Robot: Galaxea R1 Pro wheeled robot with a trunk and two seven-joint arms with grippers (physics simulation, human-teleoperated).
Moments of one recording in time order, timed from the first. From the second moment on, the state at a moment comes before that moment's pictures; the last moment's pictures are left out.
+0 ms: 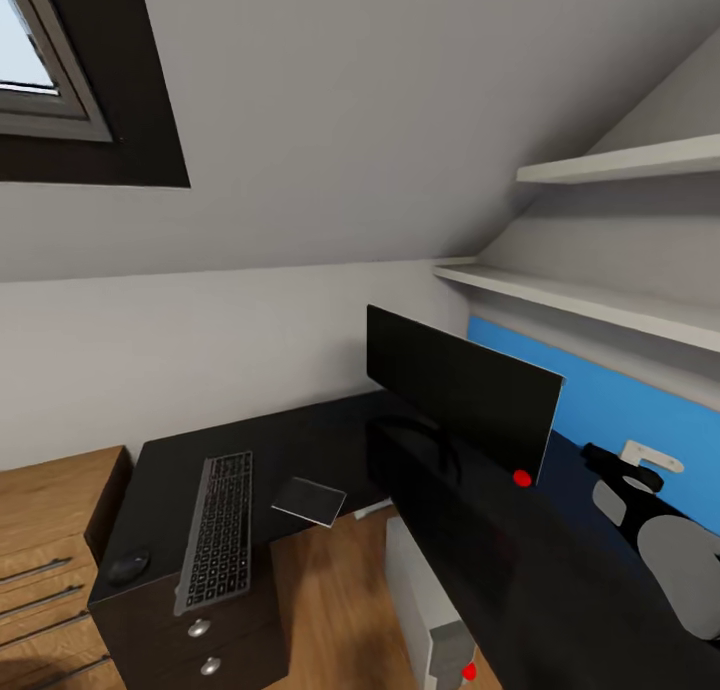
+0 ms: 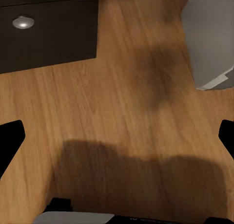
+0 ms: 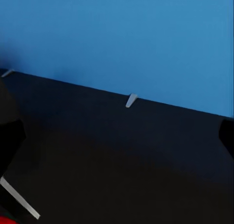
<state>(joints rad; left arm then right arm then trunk) -0.17 -0.04 -0.84 -0.20 0.95 -0.43 0.12 -0.97 -0.33 -0.42 -0.11 0.01 -0.22 -0.22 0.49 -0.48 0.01</state>
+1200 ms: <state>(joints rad) -0.17 -0.04 -0.85 -0.20 0.95 -0.43 0.12 -0.97 -0.33 -0.42 -0.11 0.01 -0.22 -0.18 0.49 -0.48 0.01</state>
